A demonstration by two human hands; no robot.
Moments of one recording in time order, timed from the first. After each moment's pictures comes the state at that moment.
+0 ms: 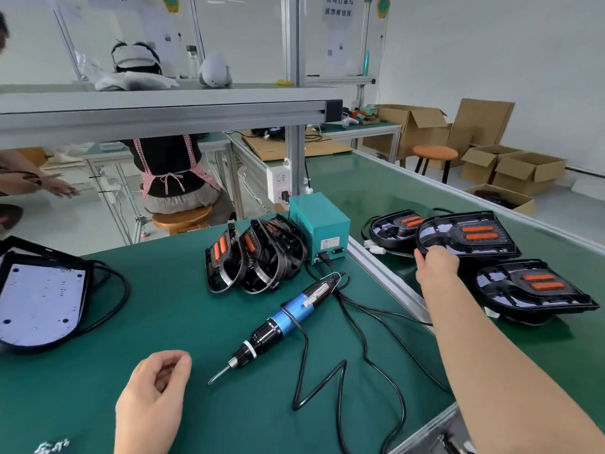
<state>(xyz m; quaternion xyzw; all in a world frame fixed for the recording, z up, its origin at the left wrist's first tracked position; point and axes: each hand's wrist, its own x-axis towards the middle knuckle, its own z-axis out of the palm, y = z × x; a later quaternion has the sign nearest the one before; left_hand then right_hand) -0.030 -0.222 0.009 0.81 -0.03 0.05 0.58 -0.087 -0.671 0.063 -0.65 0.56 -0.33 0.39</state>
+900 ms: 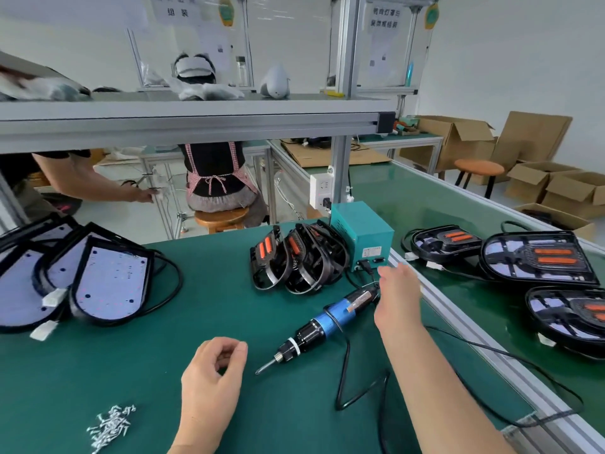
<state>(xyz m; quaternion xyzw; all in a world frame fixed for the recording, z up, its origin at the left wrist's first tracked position) -0.036 -0.229 0.014 0.81 -0.05 0.07 0.58 -0.048 -0.501 0.080 -0.50 0.35 -0.35 0.71</state>
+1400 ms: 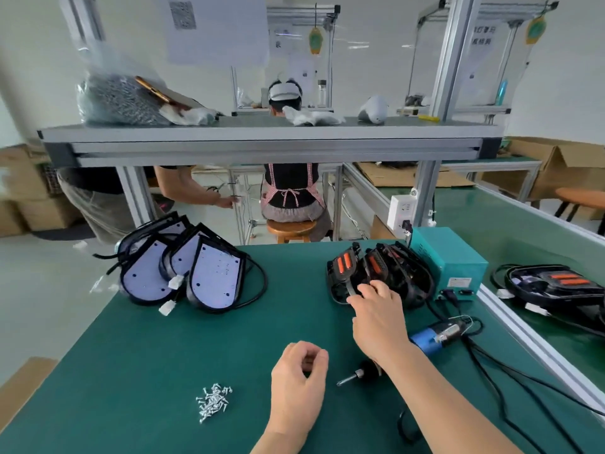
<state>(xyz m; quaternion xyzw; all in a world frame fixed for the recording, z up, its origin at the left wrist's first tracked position) -0.038 -0.225 0.021 0.80 -0.05 0.06 0.60 0.009 -0.393 0.057 -0.99 0.06 -0.14 0.01</state>
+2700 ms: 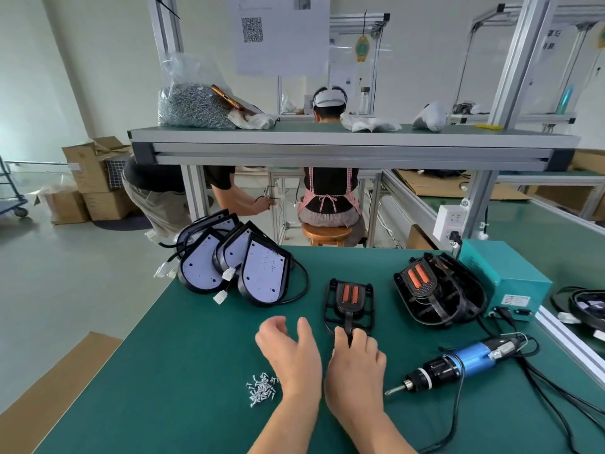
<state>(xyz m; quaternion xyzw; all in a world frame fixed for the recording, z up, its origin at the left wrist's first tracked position) 0.004 -0.187 0.036 0.69 0.18 0.22 0.67 -0.019 -0.263 0.005 -0.98 0.11 -0.13 0.11</state>
